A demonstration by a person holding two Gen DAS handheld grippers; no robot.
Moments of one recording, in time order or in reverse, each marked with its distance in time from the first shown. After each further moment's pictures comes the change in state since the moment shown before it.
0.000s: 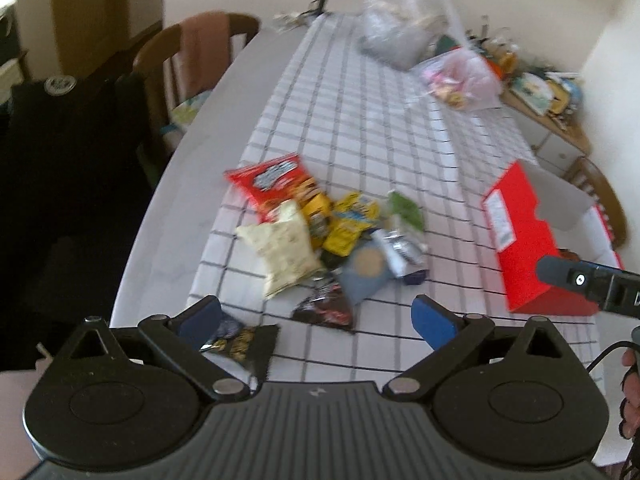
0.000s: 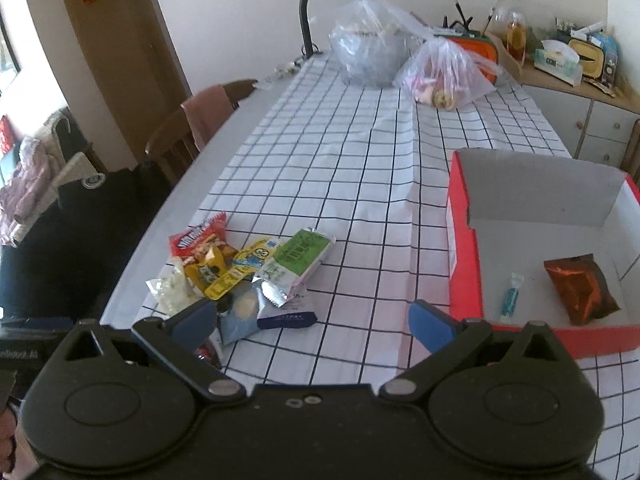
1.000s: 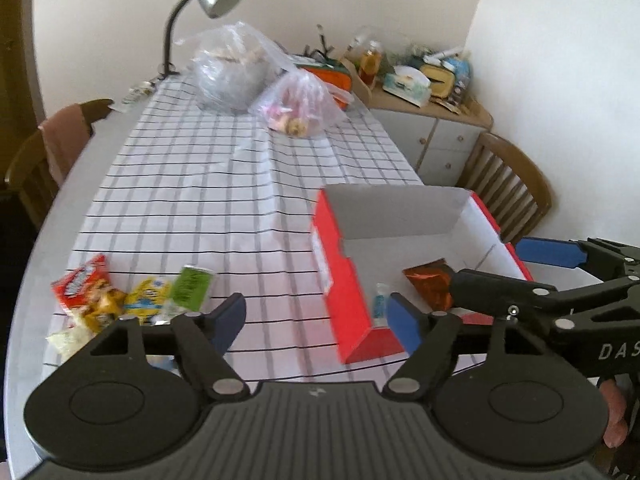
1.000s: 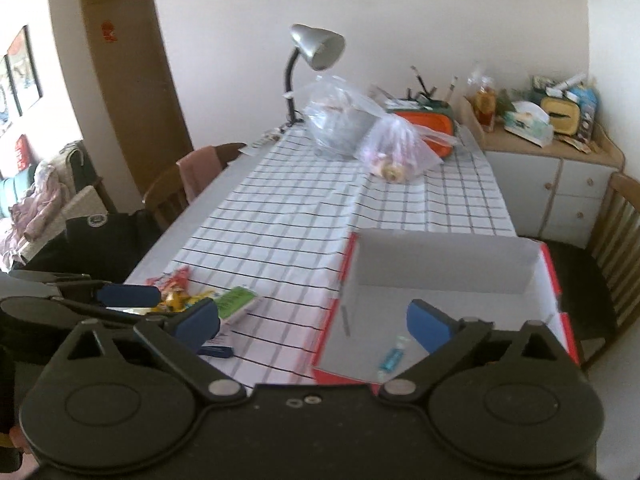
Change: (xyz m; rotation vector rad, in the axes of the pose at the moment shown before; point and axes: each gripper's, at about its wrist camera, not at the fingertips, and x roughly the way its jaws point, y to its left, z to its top) left arm -0.017 -0.219 0.016 0.267 -0.119 -0.158; right arm -0.102 -0.110 0.013 -0.067 -0.172 0.040
